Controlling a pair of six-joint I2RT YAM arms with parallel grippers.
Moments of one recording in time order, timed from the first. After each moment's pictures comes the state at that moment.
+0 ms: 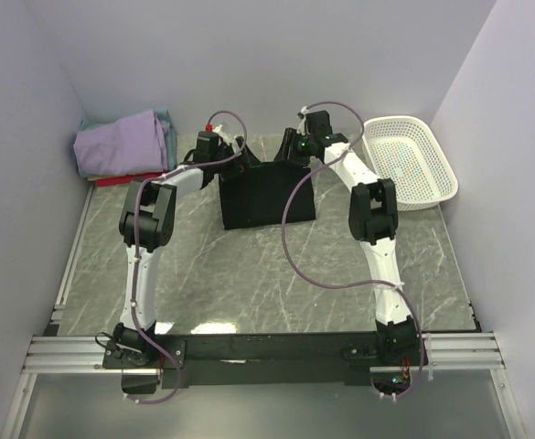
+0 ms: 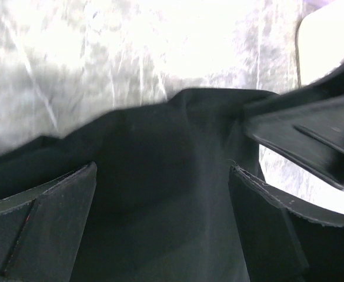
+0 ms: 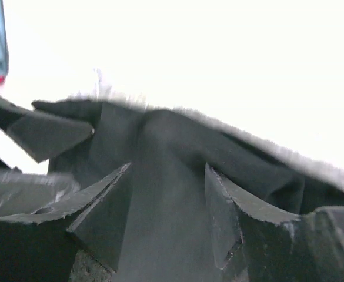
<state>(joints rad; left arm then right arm) -0.28 2.31 1.67 0.11 0.41 -0.67 0.28 2.50 2.23 -0.49 -0.39 0.42</state>
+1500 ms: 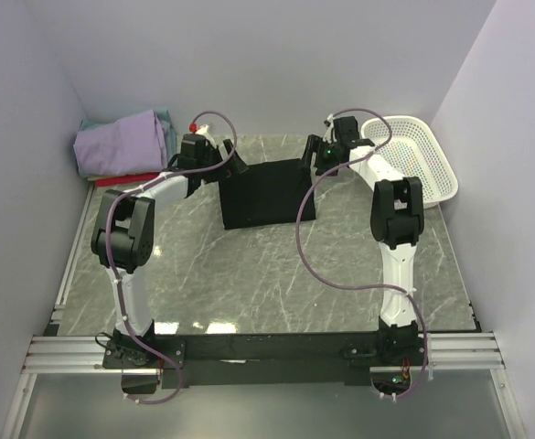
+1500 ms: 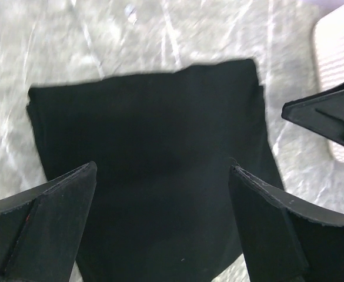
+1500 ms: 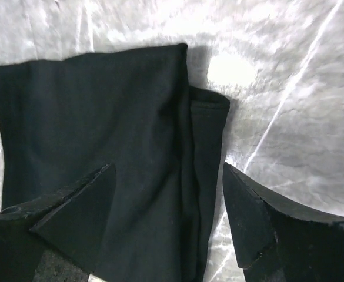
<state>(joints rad) -0.27 2.00 1.40 0.09 0.26 -0.56 0.16 2.30 1.91 -0.46 -0.37 0.34</state>
